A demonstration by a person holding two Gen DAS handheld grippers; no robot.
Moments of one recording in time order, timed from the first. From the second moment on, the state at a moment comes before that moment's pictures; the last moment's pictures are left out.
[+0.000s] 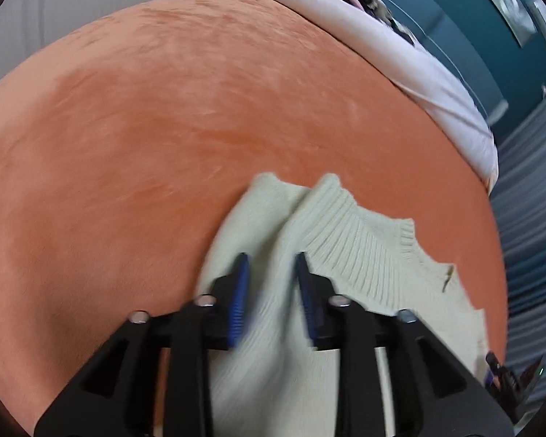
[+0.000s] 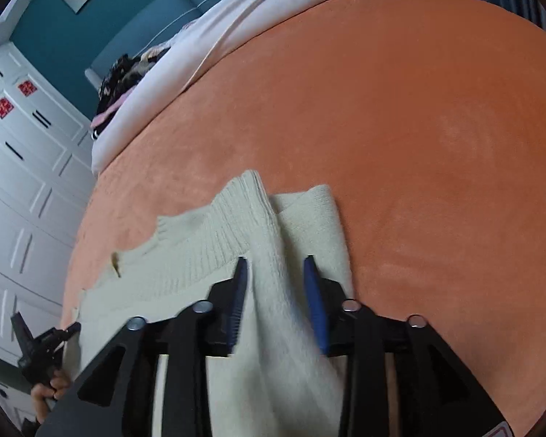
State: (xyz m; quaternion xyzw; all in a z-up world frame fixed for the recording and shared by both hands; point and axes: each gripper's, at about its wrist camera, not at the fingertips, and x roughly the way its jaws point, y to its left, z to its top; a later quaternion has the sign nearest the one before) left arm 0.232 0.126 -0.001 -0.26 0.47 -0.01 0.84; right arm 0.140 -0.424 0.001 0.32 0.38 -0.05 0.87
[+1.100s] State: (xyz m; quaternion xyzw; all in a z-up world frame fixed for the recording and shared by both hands) left arm 0.016 0.167 -0.020 -0.32 0.51 0.04 0.80; right arm -0.024 -0.381 -0.035 0.35 0.51 -0.03 0.78
